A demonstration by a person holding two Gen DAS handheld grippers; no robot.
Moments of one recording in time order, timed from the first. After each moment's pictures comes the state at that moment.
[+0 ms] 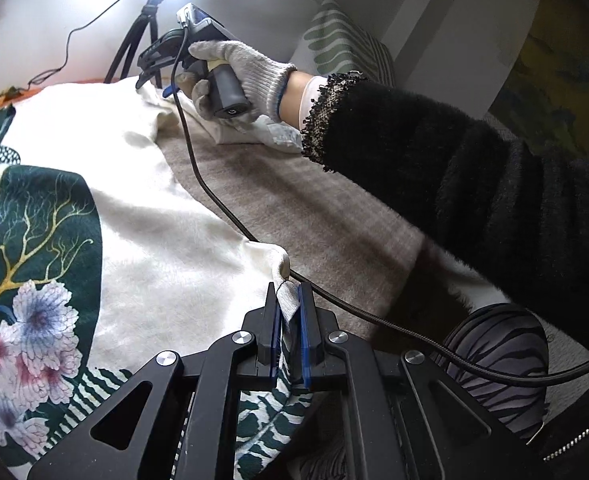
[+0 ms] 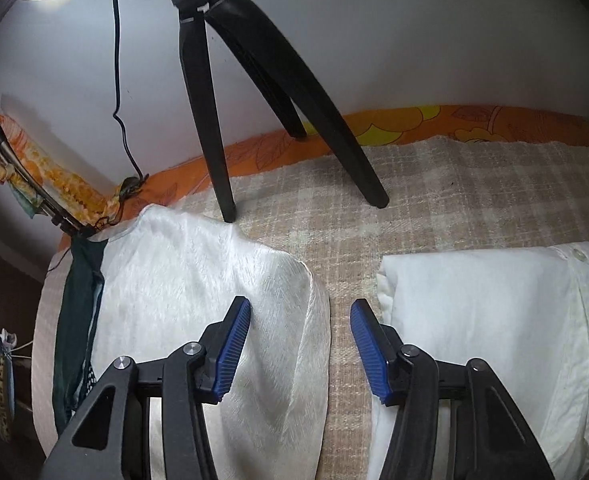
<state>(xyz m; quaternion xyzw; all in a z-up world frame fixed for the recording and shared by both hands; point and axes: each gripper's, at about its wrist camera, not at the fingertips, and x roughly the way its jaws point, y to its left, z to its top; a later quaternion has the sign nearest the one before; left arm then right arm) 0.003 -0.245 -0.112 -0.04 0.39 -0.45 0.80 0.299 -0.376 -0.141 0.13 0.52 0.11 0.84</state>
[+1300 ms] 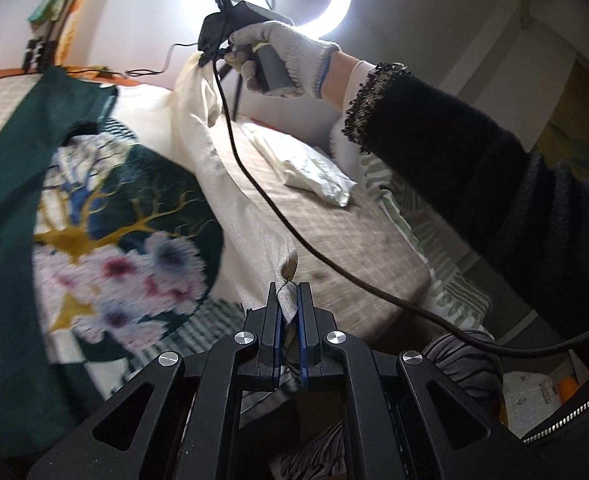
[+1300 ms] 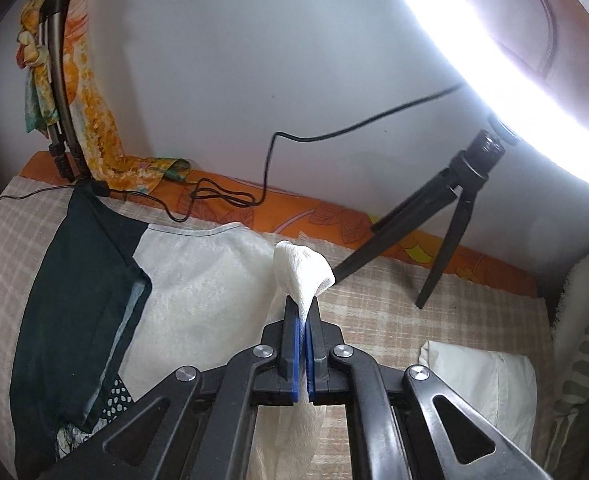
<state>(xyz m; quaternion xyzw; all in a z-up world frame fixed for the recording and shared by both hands) -0.026 -0.137 -0.105 -0.17 0.36 -0.39 0.83 0.294 -0.192 -0.045 -0.13 0.49 0.03 0.86</state>
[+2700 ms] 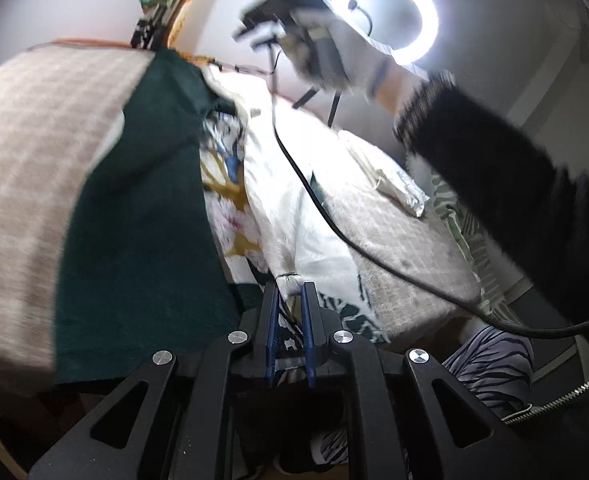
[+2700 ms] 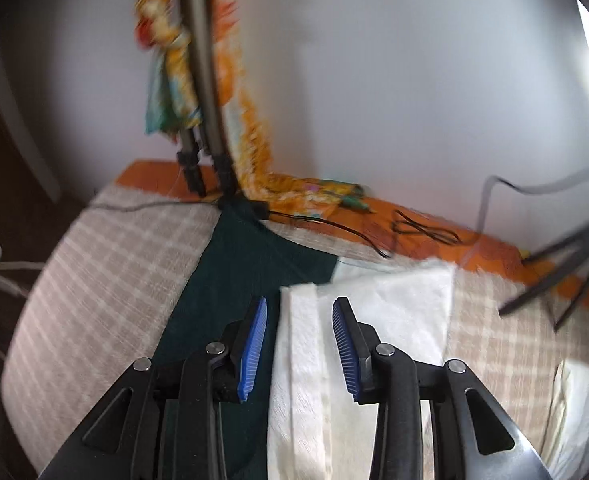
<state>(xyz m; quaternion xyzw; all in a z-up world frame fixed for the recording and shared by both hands) -0.053 -0.049 -0.115 -0.19 0.38 -0.27 0.86 0.275 -0.081 -0.044 -0.03 0.47 0.17 0.86</state>
